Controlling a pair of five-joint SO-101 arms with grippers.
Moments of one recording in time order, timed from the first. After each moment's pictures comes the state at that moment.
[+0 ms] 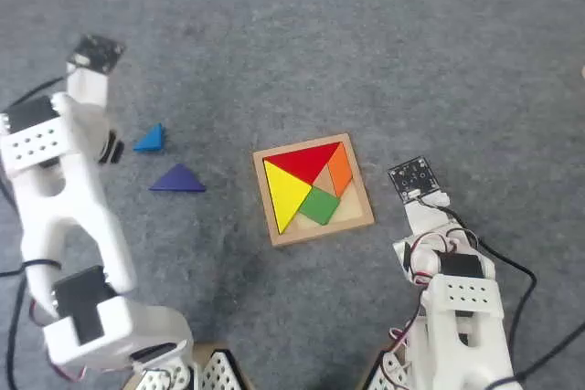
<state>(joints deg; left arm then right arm) -30.9 0.1 8.7 77.1 -35.3 0.5 -53.5 82.8 43.8 25.9</state>
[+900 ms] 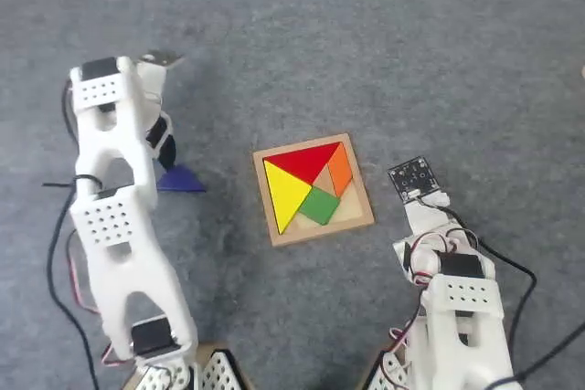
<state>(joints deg) -22.0 50.8 -38.4 98.1 -29.5 0.5 -53.5 82.8 43.8 25.9</state>
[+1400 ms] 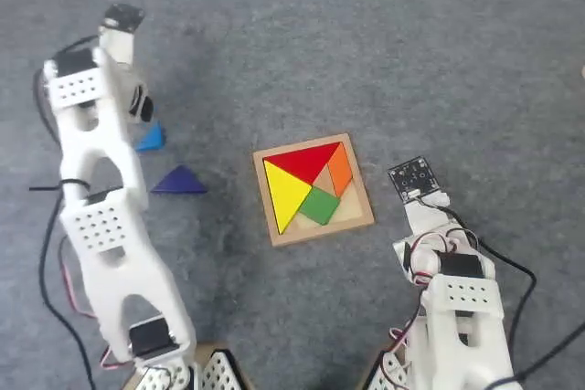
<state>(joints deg) -24.8 48.7 -43.1 82.5 -24.9 0.5 -53.5 82.8 43.8 25.9</state>
